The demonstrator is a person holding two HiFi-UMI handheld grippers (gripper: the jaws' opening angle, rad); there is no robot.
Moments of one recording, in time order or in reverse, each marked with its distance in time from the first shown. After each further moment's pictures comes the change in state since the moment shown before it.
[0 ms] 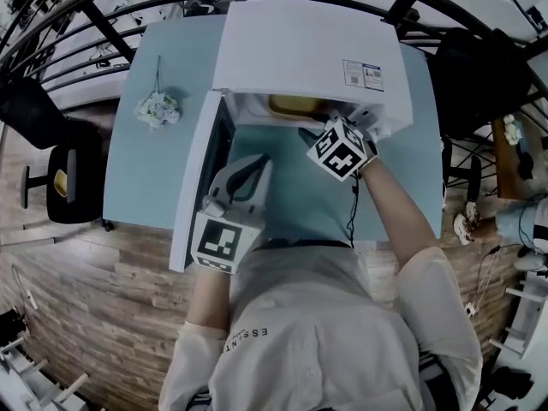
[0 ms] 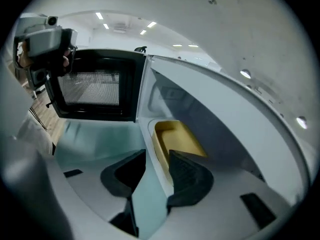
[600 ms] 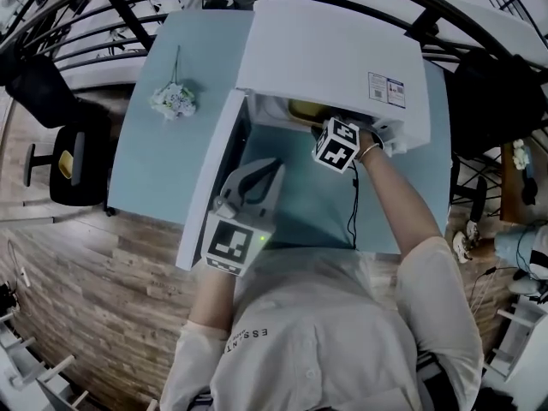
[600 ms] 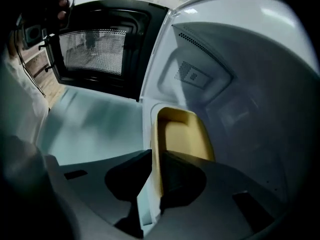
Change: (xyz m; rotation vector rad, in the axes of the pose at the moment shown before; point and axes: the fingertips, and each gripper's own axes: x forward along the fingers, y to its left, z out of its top) left arm -0.002 0.012 -0.004 -0.014 0.014 0.035; right arm 0.061 -0.005 -0.014 -0.276 0.183 0.061
